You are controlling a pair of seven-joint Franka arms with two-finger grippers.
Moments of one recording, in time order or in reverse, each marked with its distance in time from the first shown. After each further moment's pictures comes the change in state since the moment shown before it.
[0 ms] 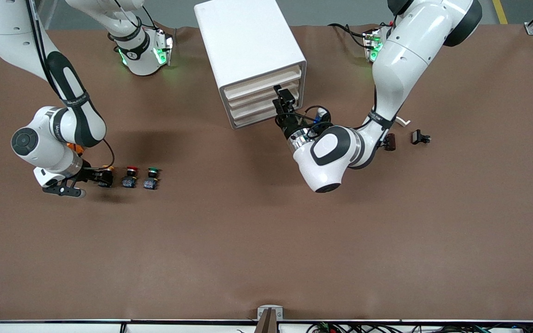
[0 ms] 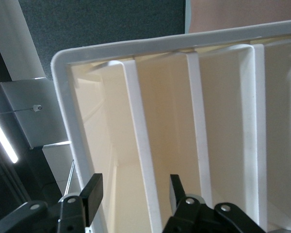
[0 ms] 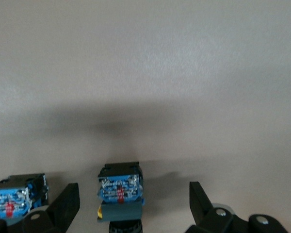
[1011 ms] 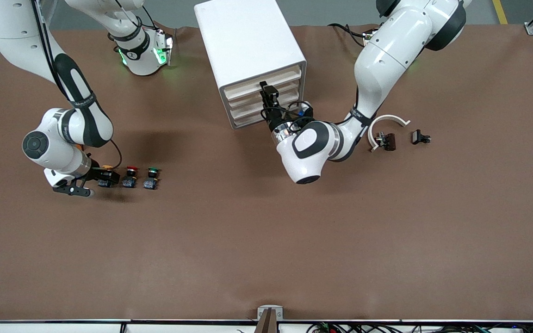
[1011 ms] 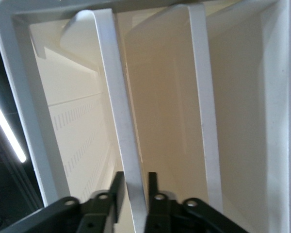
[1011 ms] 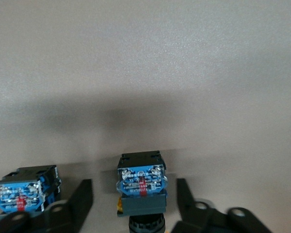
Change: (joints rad) left arm -0.088 0.039 0.000 0.002 -0.061 0.039 -0.006; right arm 0.025 0.017 0.007 -0.004 0.000 -0.010 0.045
